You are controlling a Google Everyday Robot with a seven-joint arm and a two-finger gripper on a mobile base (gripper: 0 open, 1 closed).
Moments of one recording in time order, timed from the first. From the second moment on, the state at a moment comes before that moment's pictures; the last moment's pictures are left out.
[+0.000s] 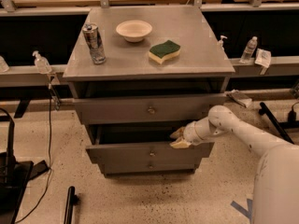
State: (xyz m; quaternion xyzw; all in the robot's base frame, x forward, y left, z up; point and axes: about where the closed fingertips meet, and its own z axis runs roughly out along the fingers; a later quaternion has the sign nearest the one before) arm 0.664 -0.134 0.454 -0.62 0.70 0.21 0.29
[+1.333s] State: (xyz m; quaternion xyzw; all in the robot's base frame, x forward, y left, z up) arm 0.637 -0.126 0.487 -0.62 0.67 0.24 0.33
